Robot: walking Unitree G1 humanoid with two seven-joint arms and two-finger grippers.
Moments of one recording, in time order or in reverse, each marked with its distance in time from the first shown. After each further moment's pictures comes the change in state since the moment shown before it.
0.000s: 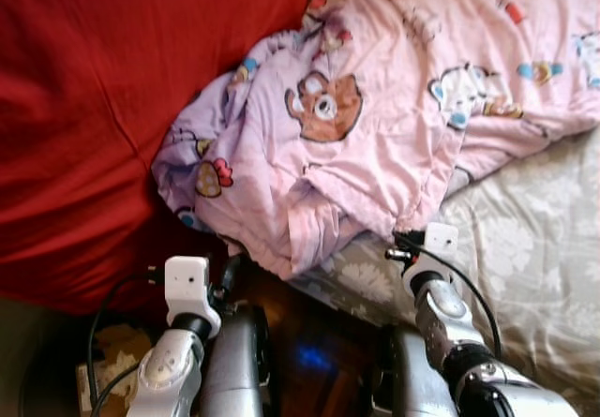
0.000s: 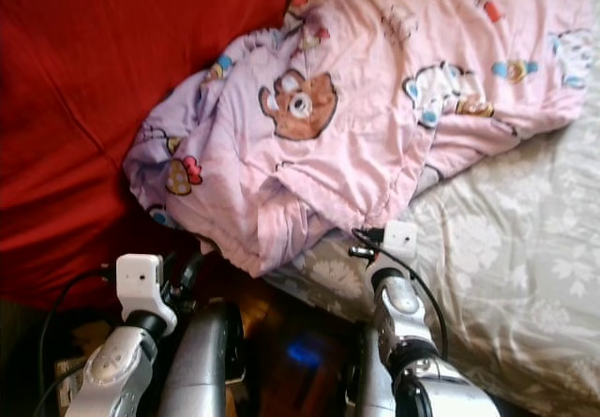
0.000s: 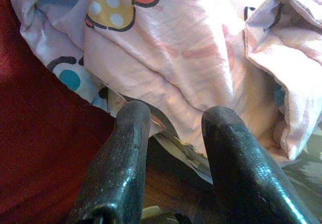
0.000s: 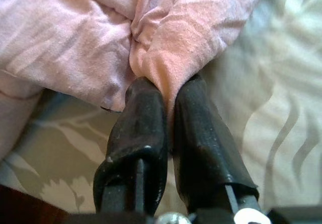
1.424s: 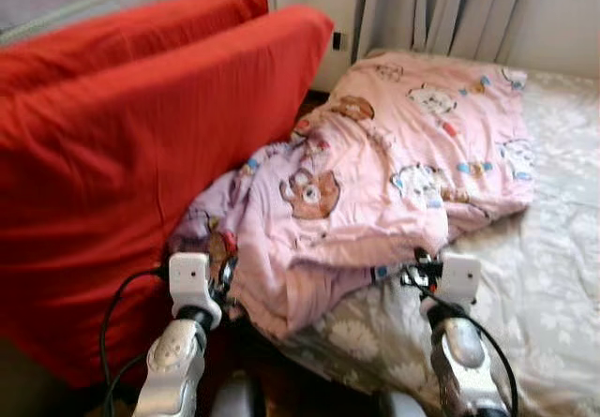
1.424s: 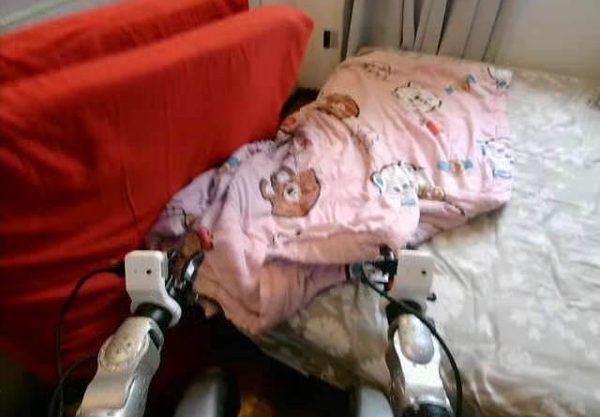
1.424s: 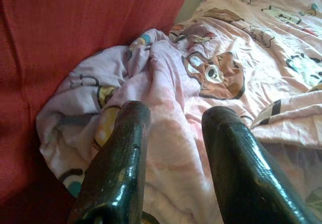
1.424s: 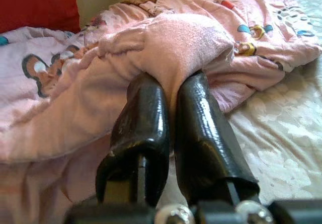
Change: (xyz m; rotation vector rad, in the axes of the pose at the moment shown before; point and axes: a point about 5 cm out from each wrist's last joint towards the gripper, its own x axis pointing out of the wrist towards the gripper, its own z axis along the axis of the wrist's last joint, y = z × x) left arm 0.024 0.009 -0.024 -0.021 0.008 0.007; right arm -0.041 -0.015 -0.017 -0.086 -0.184 -0.038
